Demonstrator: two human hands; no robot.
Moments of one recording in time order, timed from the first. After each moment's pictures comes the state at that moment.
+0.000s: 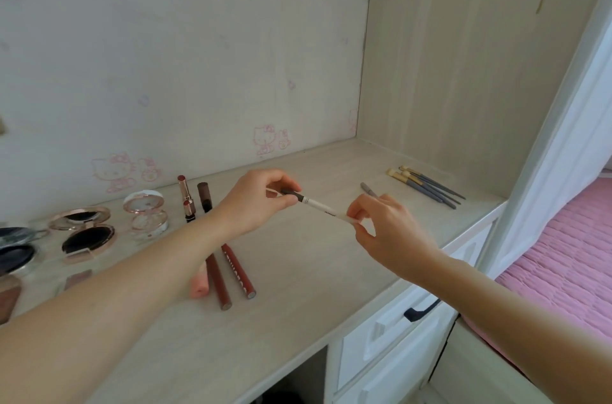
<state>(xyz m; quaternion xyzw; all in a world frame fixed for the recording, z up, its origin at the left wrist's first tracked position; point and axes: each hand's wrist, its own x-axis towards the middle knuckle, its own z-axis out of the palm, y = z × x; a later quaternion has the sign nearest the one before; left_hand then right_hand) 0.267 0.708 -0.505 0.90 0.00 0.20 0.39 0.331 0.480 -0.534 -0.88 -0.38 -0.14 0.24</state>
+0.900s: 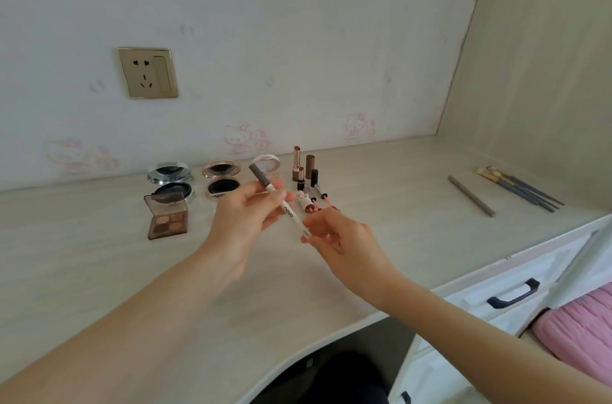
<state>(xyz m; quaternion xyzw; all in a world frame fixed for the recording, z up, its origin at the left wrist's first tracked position) 0.071 0.757 -0.525 0.62 0.19 0.31 0.70 0.160 0.611 -0.545 -0.77 -0.47 0.04 0.43</state>
